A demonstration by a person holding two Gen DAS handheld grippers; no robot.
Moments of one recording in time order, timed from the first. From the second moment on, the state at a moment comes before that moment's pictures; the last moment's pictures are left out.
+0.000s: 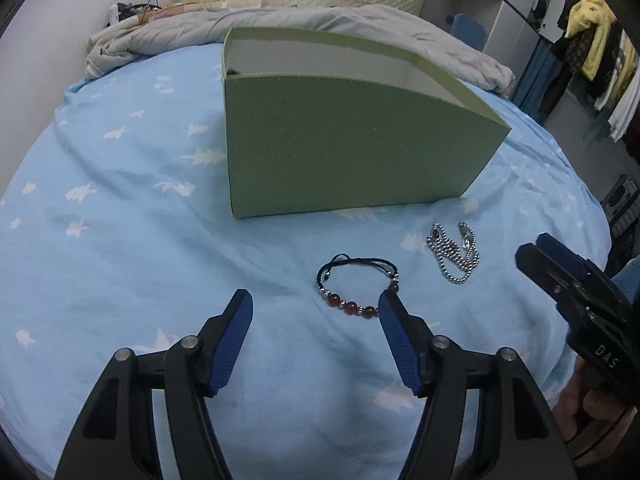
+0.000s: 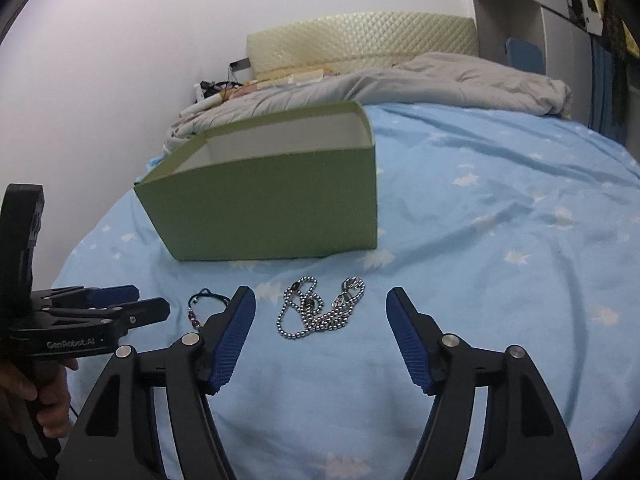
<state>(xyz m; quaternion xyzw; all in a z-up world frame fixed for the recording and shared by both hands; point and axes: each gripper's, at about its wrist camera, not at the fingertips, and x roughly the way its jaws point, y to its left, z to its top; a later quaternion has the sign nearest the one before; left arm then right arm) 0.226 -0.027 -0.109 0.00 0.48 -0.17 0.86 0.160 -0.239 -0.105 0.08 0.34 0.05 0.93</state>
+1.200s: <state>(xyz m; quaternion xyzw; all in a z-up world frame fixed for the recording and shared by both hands) 0.259 -0.073 -0.152 0.04 0.49 -0.19 0.85 0.206 -0.205 -0.156 0.01 0.40 0.09 0.91</state>
